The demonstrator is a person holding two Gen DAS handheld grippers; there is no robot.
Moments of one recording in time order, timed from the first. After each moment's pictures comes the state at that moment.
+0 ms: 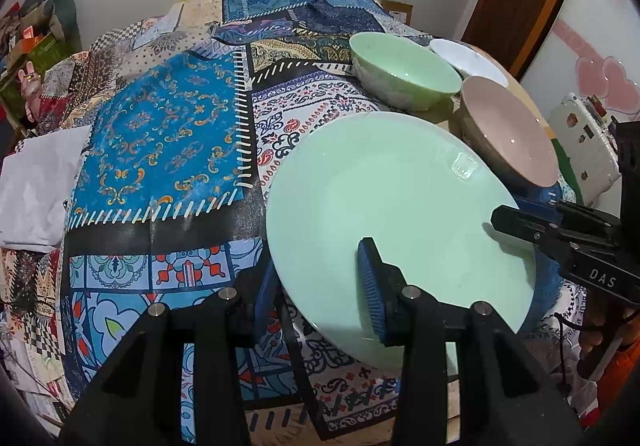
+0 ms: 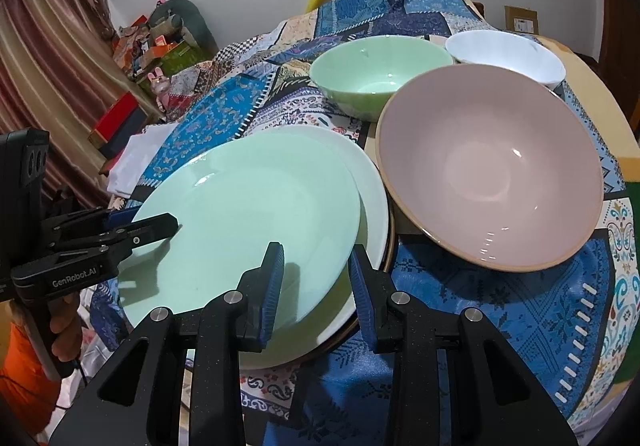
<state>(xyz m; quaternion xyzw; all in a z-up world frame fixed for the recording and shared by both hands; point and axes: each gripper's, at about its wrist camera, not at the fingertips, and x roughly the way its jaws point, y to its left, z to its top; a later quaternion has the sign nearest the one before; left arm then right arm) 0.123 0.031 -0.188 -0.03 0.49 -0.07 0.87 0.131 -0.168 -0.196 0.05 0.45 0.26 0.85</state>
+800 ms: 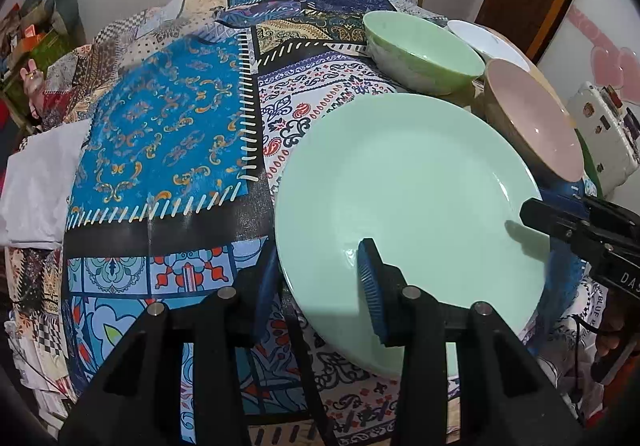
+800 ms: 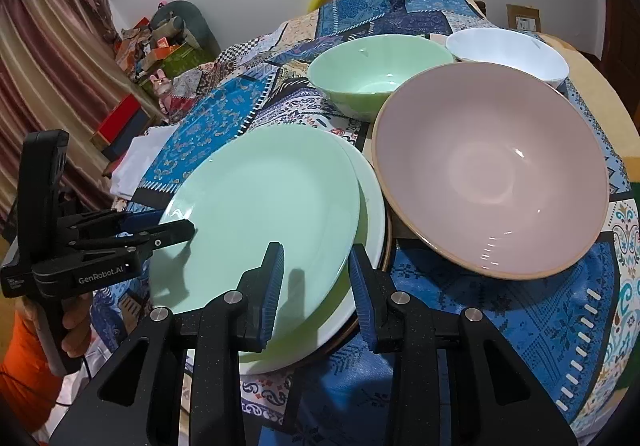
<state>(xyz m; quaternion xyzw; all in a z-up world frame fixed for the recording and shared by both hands) 0.137 0.030 -0.204 -0.01 0.52 -0.05 0.86 0.135 -0.168 -0.195 0.06 0.45 0.27 0.85</state>
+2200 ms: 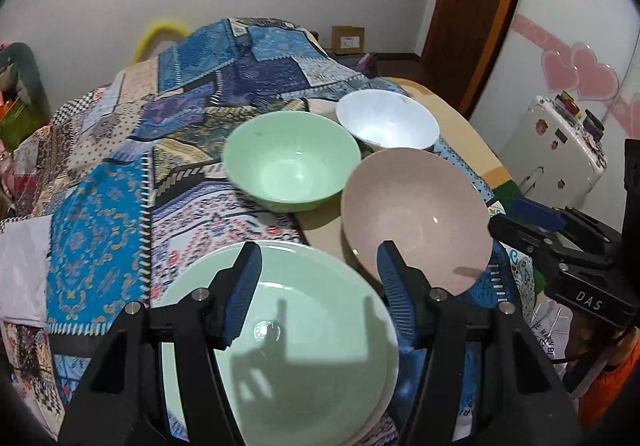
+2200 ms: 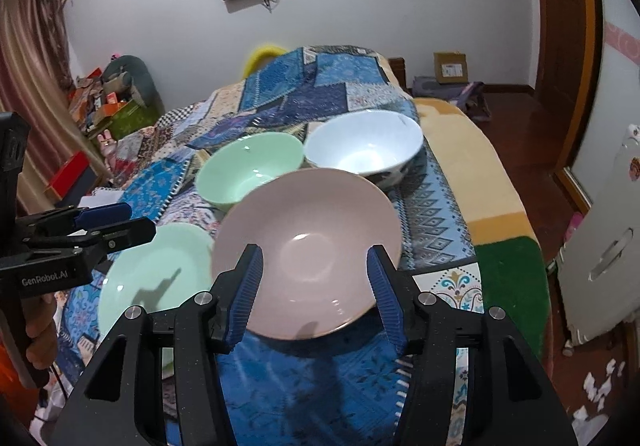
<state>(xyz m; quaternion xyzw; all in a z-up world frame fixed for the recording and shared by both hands) 0.188 -0.090 -0.132 0.02 0.44 -0.13 0.89 0.149 -0.266 -0.147 0.06 0.37 0.15 0.91</state>
